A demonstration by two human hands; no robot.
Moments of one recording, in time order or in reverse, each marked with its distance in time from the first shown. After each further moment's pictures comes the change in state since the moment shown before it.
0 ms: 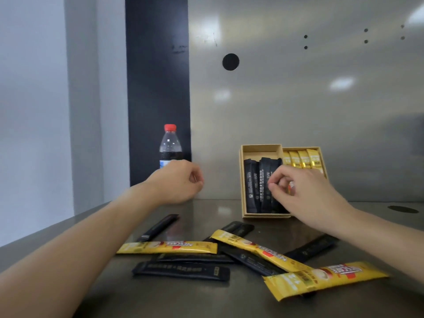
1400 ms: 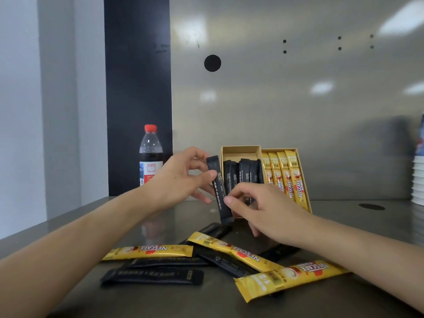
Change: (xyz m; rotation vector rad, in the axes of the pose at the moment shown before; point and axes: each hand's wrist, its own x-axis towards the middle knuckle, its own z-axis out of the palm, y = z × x) left_hand -0.009 0.053 0.008 -0.882 -0.041 0.107; right_hand -0.015 -0.024 0.002 0.236 -0.319 0.017
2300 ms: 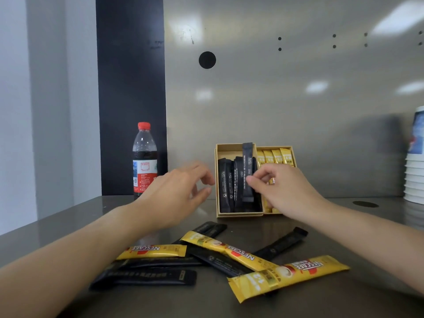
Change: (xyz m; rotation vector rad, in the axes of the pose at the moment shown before) left_hand -0.008 -0.019 0.009 0.830 0.006 0.216; right_hand 0.016 0.034 -0.023 -0.082 0.331 0.167
